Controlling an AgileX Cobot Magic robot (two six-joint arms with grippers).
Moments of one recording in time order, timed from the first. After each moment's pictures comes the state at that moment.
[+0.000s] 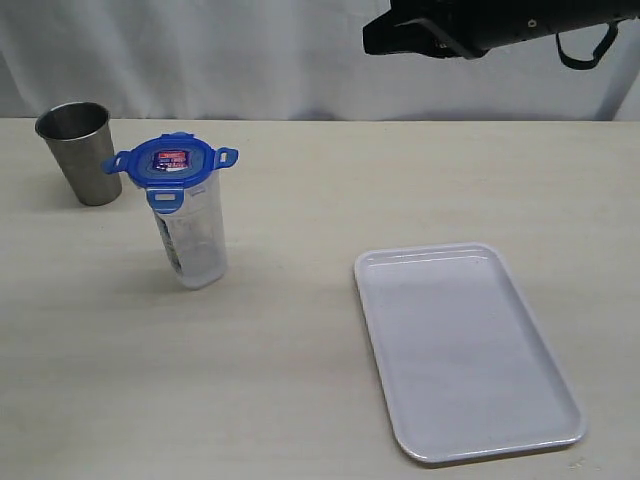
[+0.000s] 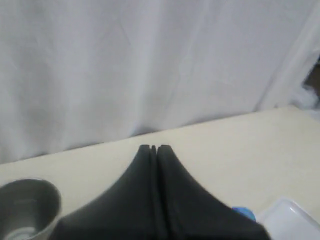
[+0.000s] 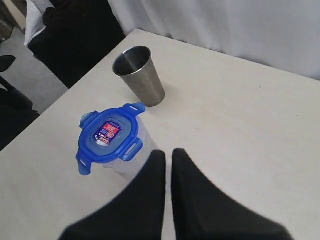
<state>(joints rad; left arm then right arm) 0.35 1.40 -0.99 -1.57 0.93 1.61 0.21 1.62 -1.39 1.03 0.81 -0.90</state>
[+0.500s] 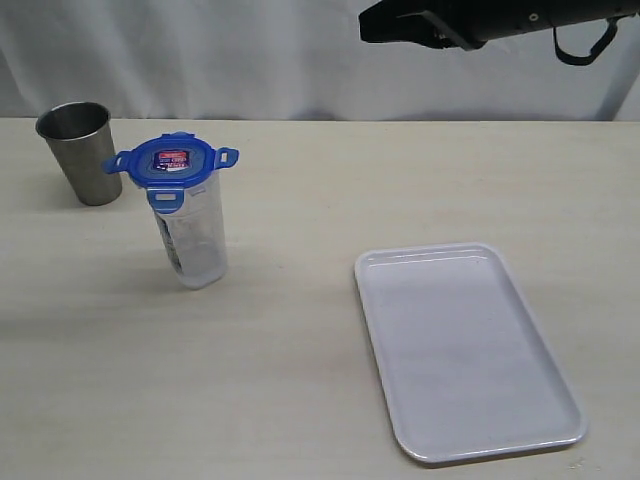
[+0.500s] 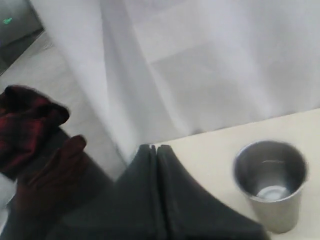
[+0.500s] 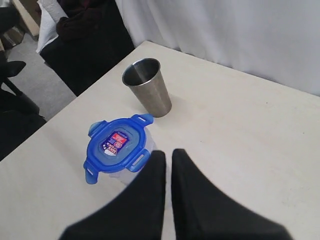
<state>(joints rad) -0.07 1.32 -0.97 -1.73 -0.32 2.11 0.20 1.62 -1.39 1.09 0.81 -0.96</state>
